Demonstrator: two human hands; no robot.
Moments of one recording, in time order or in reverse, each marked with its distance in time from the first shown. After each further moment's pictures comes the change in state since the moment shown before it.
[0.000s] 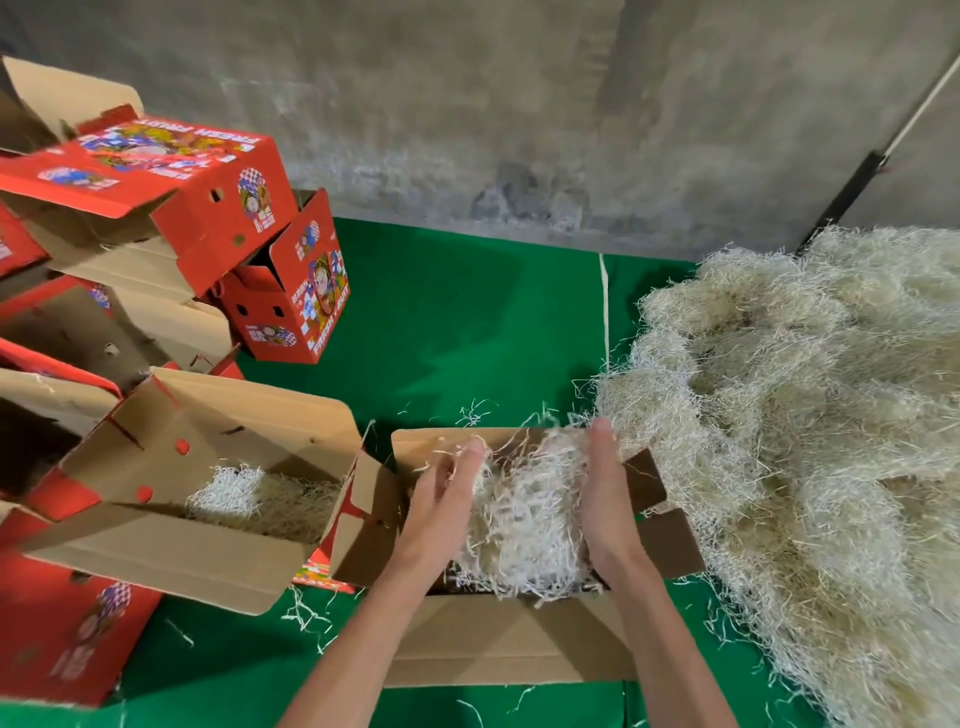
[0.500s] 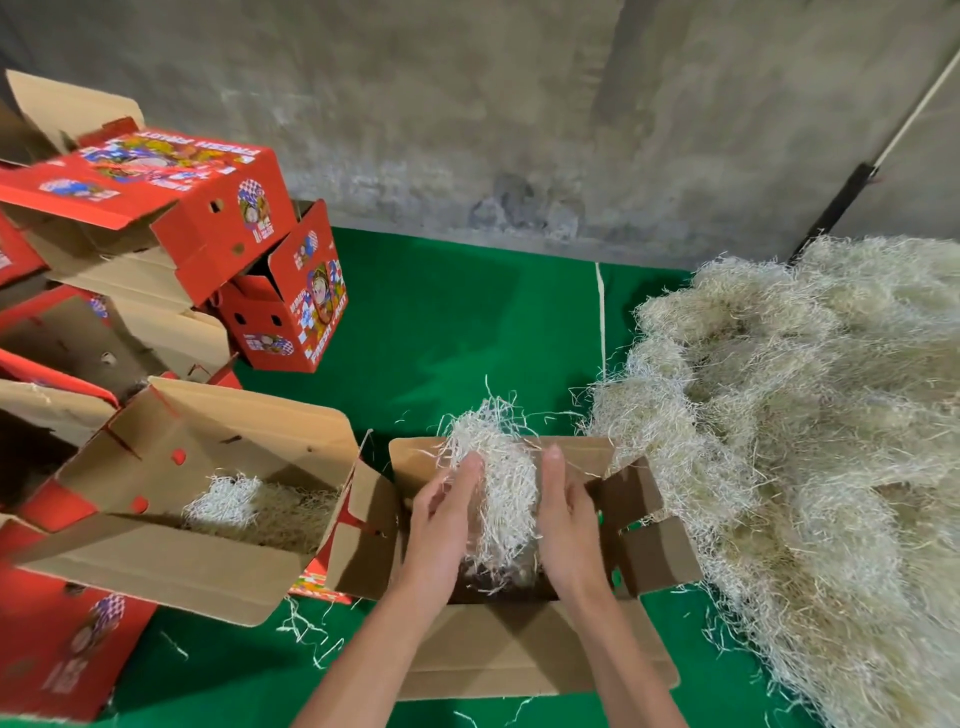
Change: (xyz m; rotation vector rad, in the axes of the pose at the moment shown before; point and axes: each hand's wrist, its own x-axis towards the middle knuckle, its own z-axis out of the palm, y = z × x) left_hand 0.000 -0.005 0.013 -0.250 0.032 0.000; right_hand -0.017 0.020 0.030 -0.103 0.061 -0.113
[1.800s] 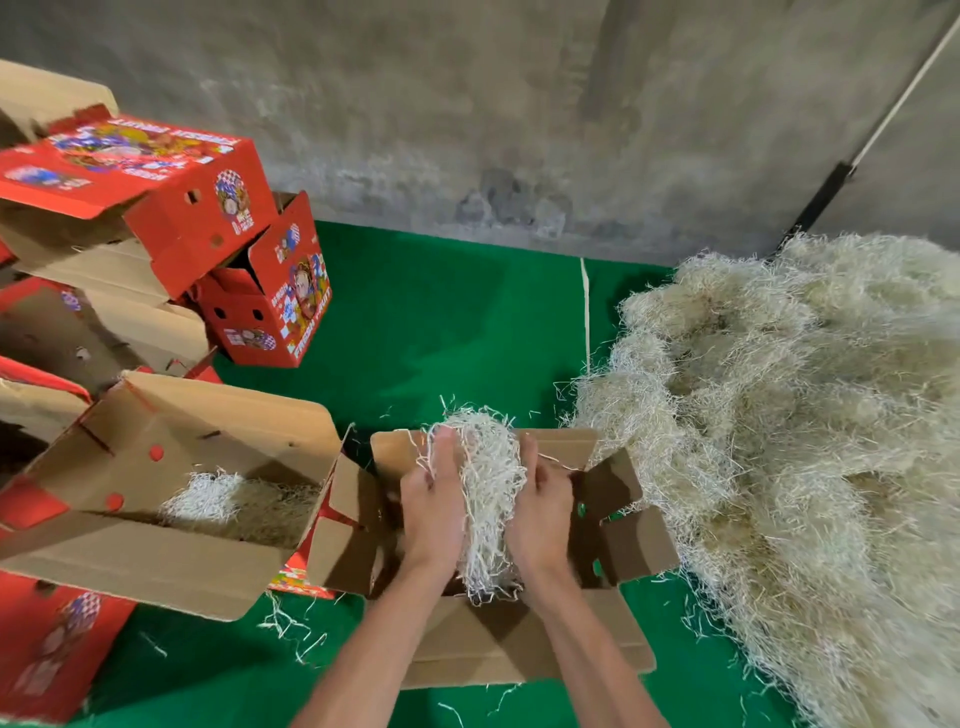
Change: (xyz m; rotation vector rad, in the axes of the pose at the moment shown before) left_hand 0.016 0.001 0.014 0.024 0.233 0.174; right_hand 0.011 -0.002 0.012 0.057 0.155 -0.116
